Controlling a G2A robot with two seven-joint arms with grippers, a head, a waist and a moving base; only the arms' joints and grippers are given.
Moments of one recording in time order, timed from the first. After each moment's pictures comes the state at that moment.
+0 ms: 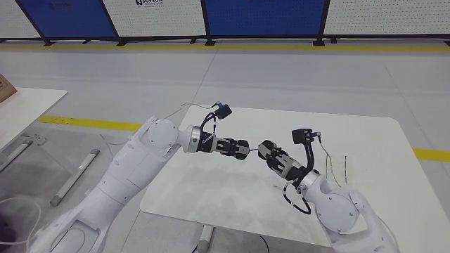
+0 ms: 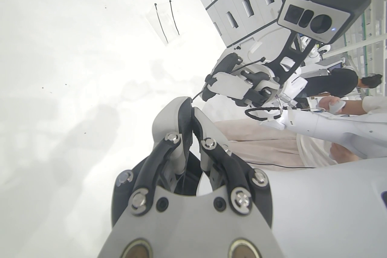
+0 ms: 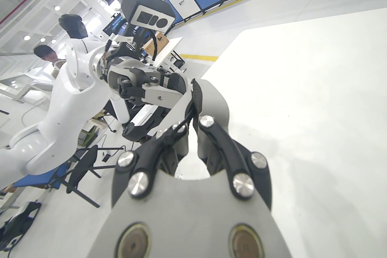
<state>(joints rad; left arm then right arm) 0.94 -0.92 -1.03 -1.47 -0.22 -0.26 -1.11 -1.29 -1.29 1.03 -1.77 -0.47 -0.05 0.48</state>
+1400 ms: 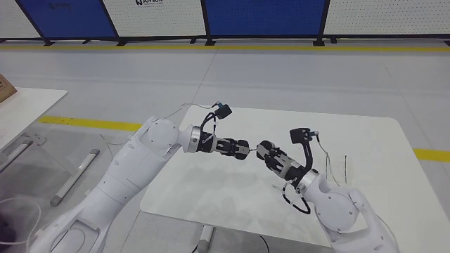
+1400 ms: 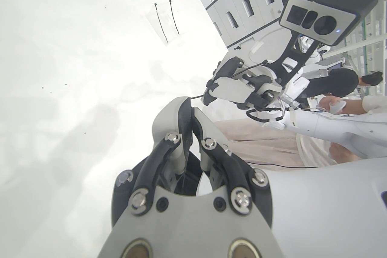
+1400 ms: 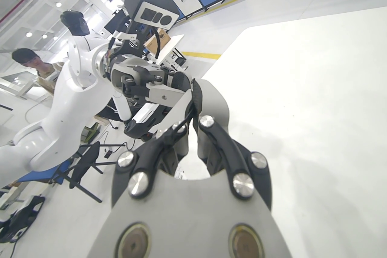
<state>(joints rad) 0.94 -0.92 -1.03 -1.47 -0.22 -0.26 -1.11 -1.28 -1.29 1.03 -1.77 -0.46 -0.04 0.50</state>
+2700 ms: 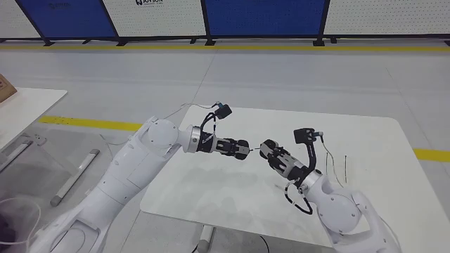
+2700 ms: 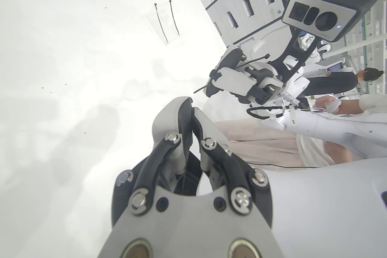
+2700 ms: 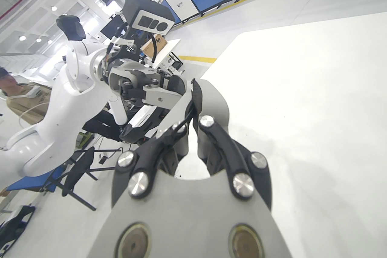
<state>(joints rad) 0.94 -0.92 -1.03 -1.47 -0.22 -0.26 -1.11 -1.29 -1.29 1.04 -1.79 -0.48 -0.04 0.48</state>
